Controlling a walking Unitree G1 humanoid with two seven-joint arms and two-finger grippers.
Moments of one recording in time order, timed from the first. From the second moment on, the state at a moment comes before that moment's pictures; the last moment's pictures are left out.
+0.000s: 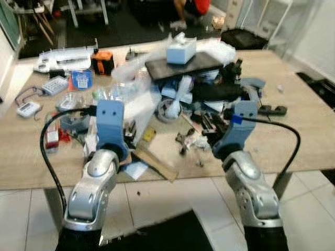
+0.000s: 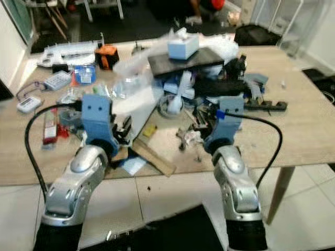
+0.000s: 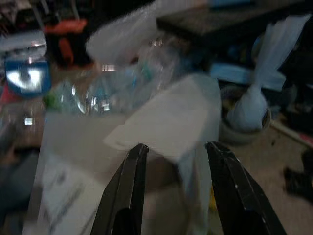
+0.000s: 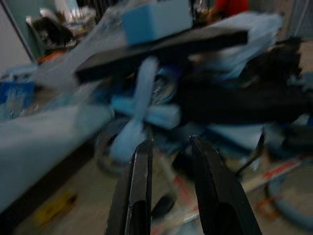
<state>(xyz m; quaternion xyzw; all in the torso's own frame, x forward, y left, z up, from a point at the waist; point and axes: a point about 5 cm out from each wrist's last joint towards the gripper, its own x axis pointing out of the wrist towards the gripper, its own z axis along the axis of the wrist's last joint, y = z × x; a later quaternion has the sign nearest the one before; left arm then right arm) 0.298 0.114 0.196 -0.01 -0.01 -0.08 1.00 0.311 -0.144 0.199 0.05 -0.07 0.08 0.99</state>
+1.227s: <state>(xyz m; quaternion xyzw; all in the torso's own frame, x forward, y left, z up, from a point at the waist) 0.301 0.093 0.203 0.04 -0.01 -0.16 0.99 0.351 -0.233 0.220 0.01 0.13 0.25 0.96</state>
